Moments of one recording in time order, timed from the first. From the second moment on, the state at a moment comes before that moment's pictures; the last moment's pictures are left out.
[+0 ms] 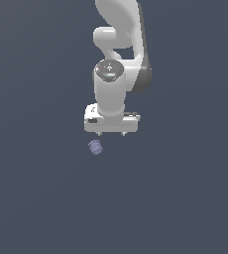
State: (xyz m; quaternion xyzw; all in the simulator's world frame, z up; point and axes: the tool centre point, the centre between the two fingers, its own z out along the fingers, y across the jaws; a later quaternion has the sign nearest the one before) arm -0.011 -0.010 0.166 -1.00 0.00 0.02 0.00
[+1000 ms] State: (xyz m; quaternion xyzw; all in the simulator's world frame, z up) arm -0.009 -0.040 0.180 -1.00 0.02 0.01 0.00
